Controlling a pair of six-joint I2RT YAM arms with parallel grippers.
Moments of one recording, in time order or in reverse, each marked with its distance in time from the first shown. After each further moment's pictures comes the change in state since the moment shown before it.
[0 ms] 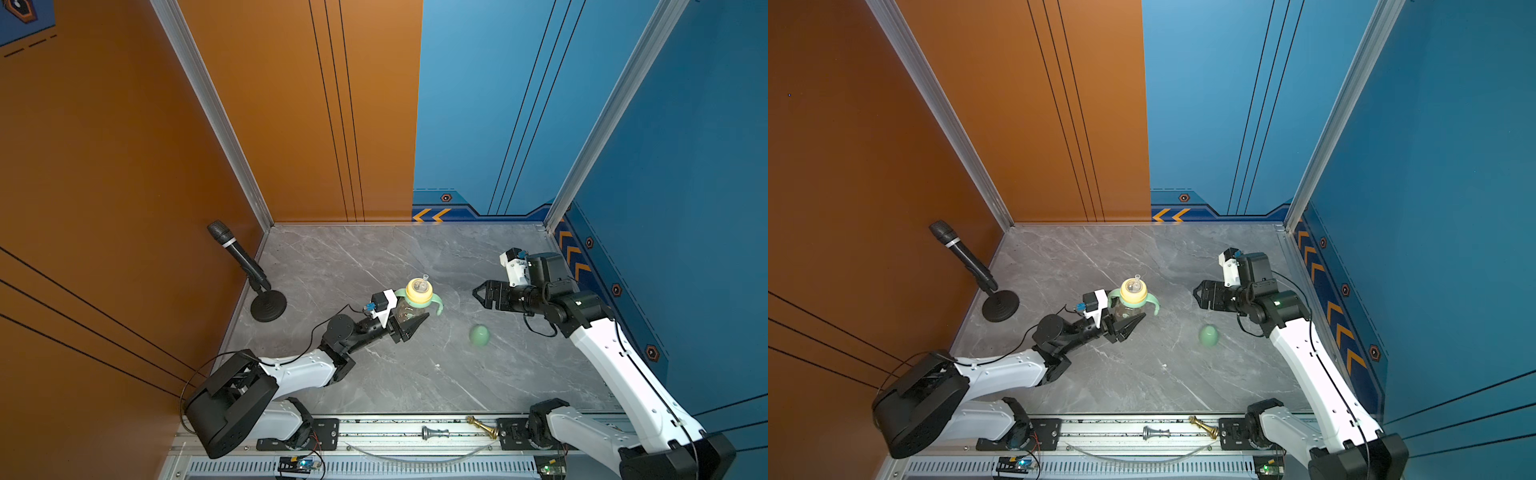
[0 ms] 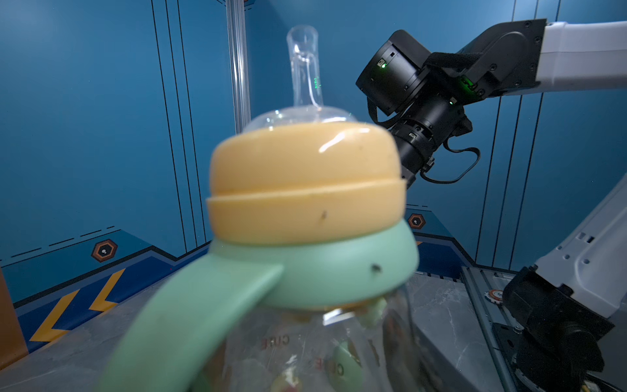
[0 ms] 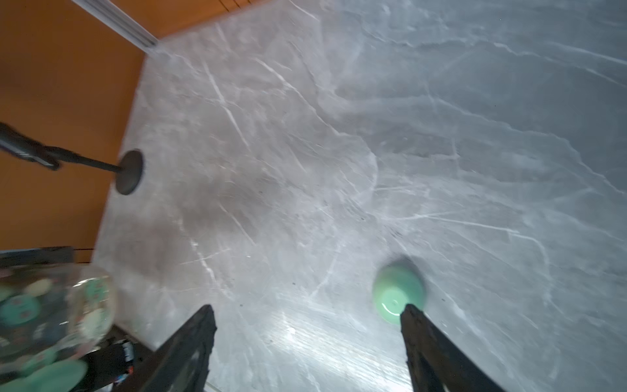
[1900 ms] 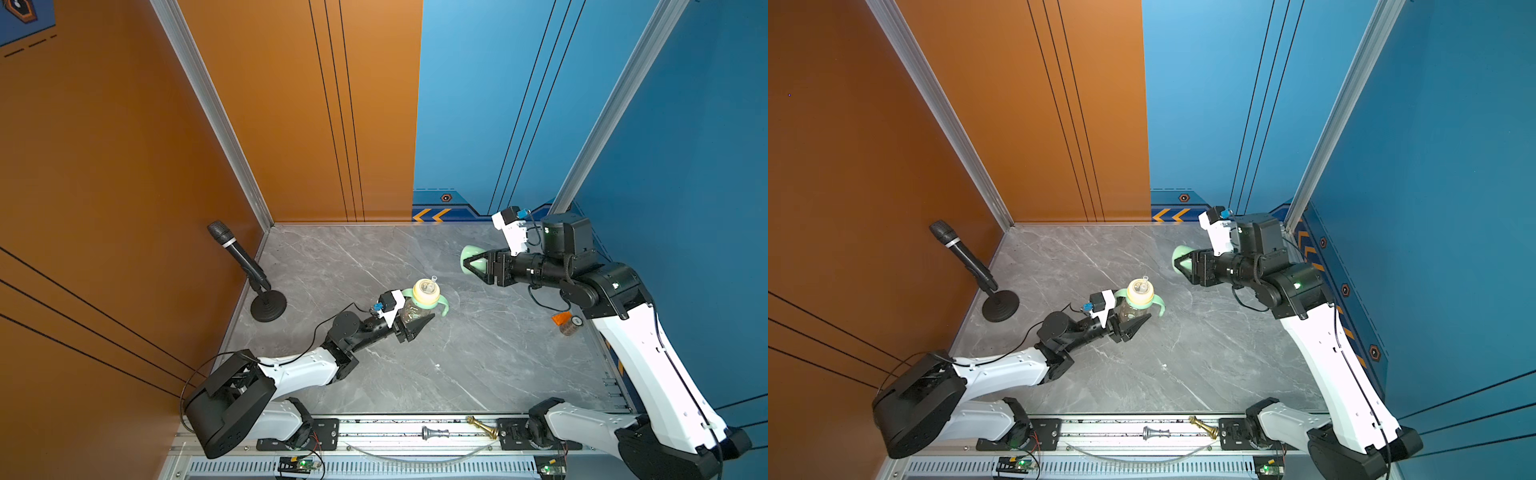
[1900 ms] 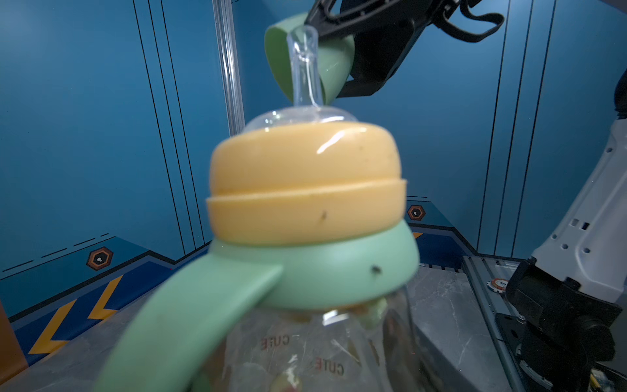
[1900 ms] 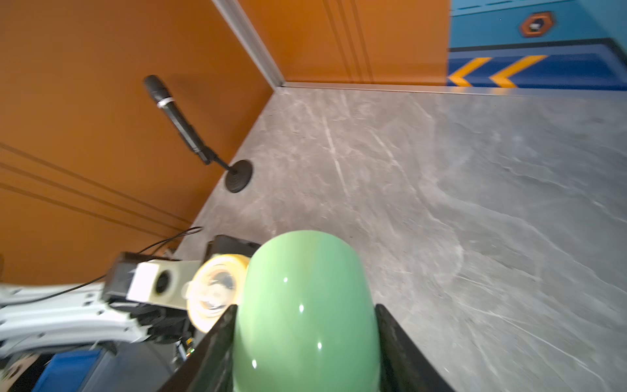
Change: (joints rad) left arm -0.030 -0.016 0.049 -0.098 -0.010 0.062; right arm 0.162 0.104 0.560 -0.140 -0.198 -0.060
